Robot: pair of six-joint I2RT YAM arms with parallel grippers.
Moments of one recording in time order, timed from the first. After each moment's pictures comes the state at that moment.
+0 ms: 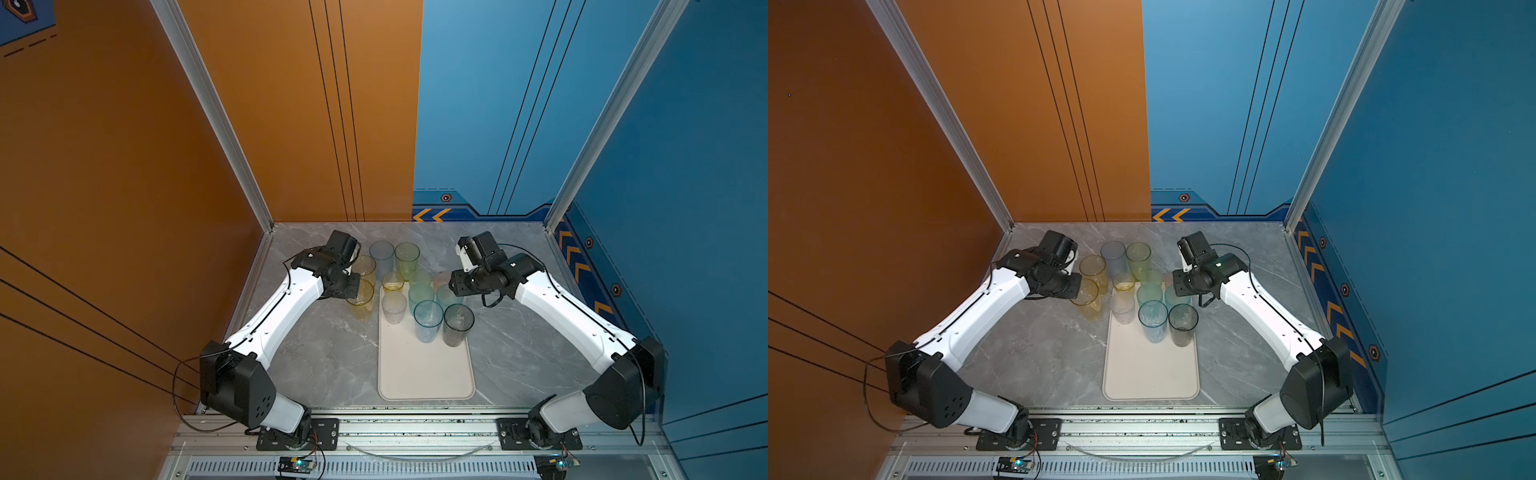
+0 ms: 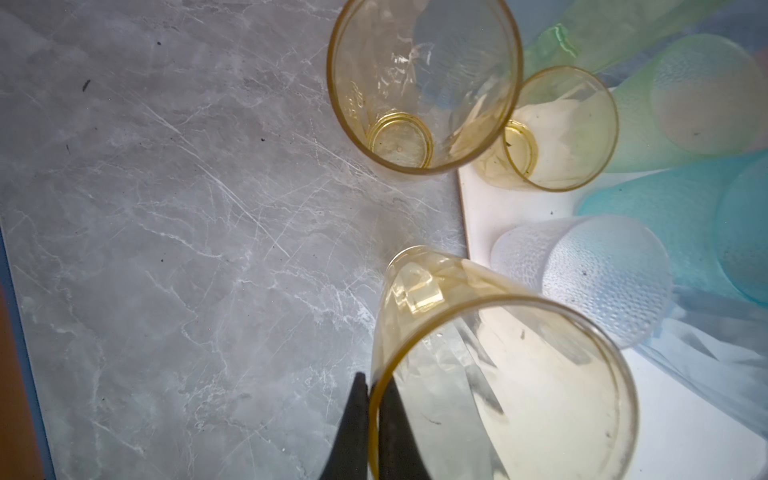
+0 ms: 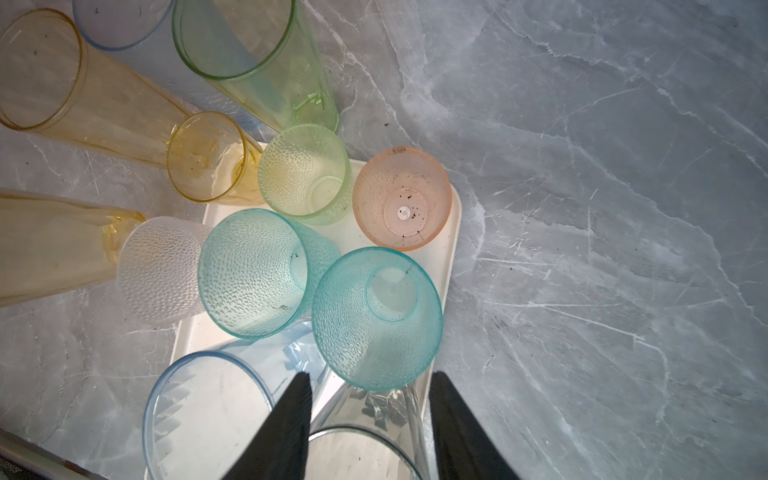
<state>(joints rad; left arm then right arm) -0.38 1.47 1.38 -1.07 -0.10 -0.22 0.52 1.49 1.37 -0.89 0.02 0.31</state>
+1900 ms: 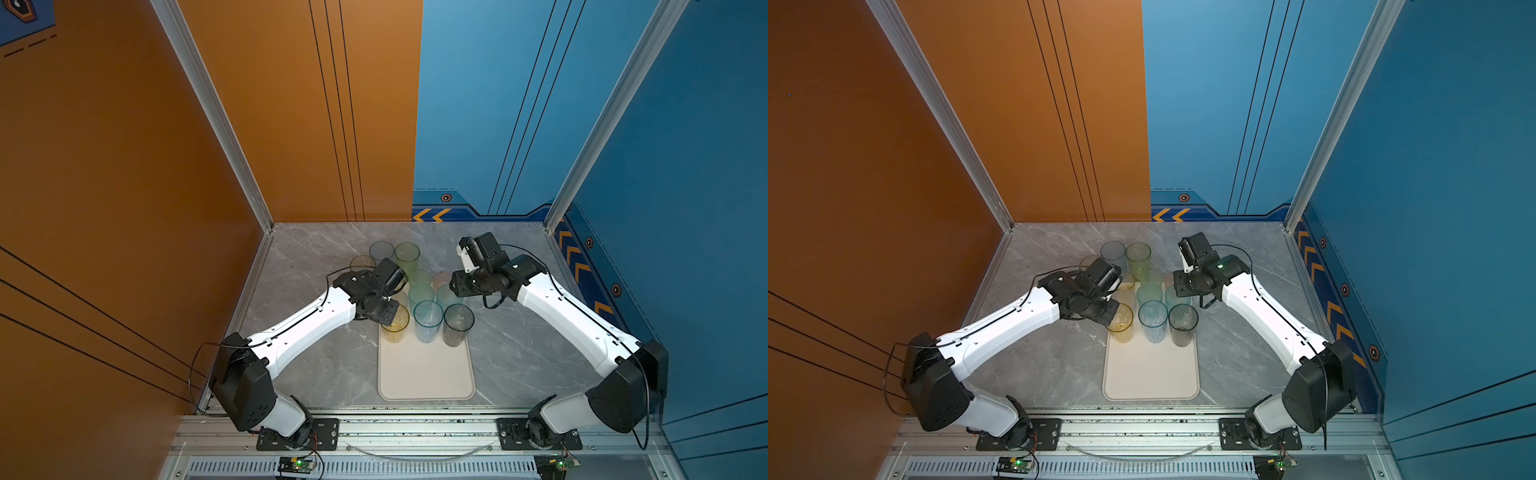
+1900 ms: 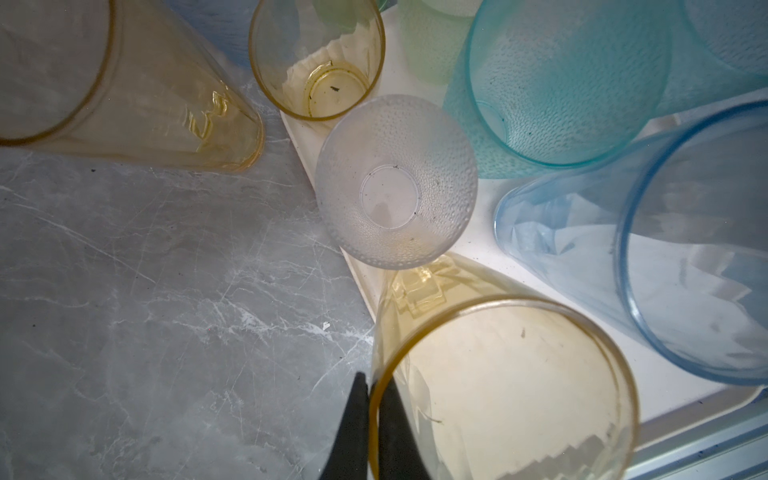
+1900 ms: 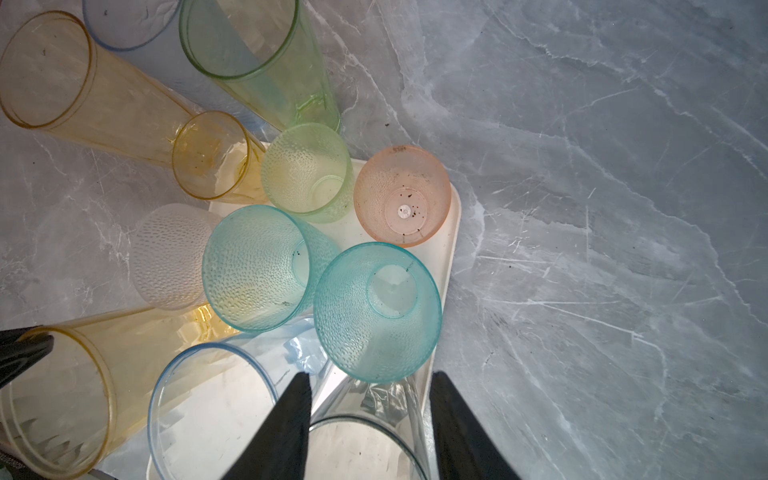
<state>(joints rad) -0.73 1.50 1.28 -0.96 -0.16 -0.29 0.52 1.47 1.36 -0.89 0.02 0.32</state>
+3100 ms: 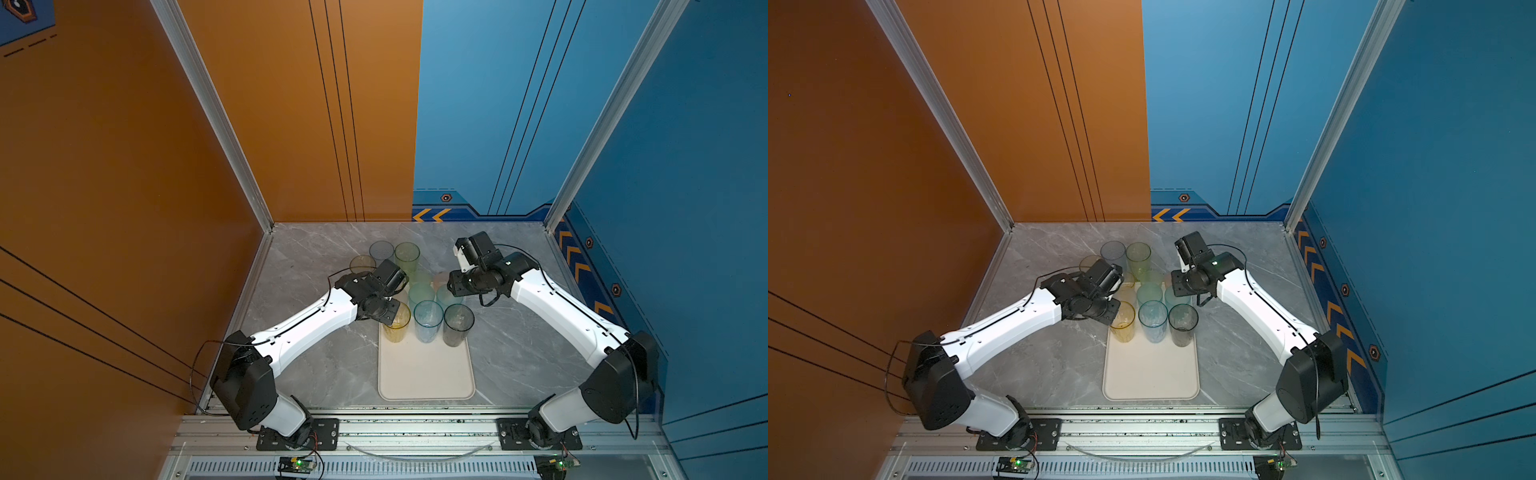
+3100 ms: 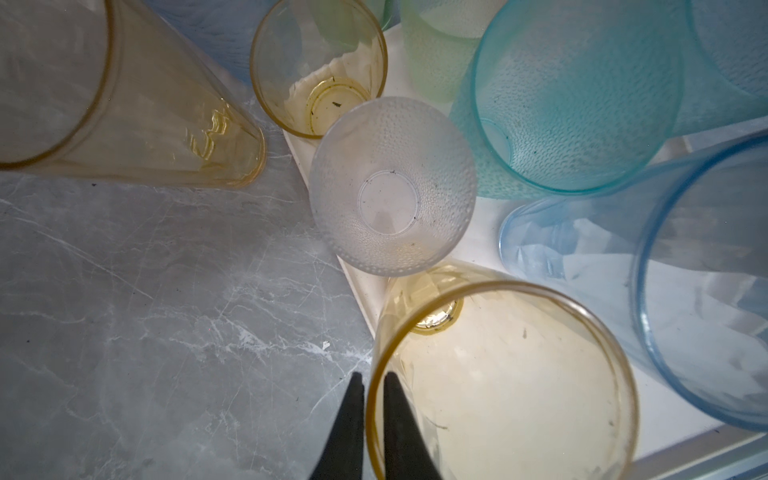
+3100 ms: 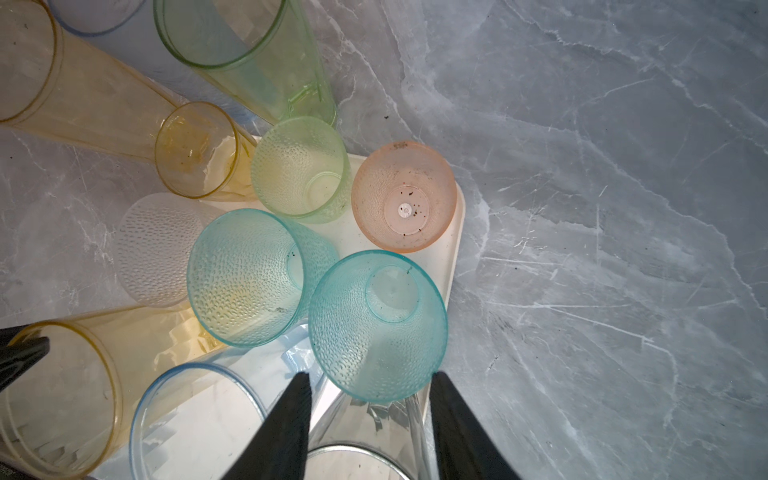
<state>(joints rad) -0.73 1.51 1.26 -0.90 -0.17 -0.29 0.52 1.52 1.38 -0.89 0.01 0.32</state>
